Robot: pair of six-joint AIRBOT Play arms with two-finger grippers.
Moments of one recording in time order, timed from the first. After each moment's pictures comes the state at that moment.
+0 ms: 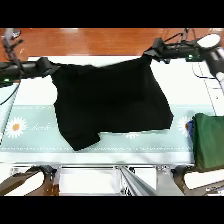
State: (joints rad) left arm 0.10 -1.18 1.09 0.70 -0.89 -1.19; right arm 0.01 -1.67 1.61 -0.61 0.96 1.38
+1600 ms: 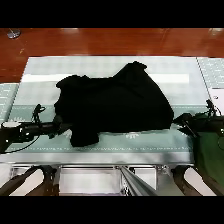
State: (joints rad) left arm 0.32 -1.09 0.31 0.50 -1.03 -1.09; right arm -0.55 -1.01 0.52 -0.95 1.17 1.35
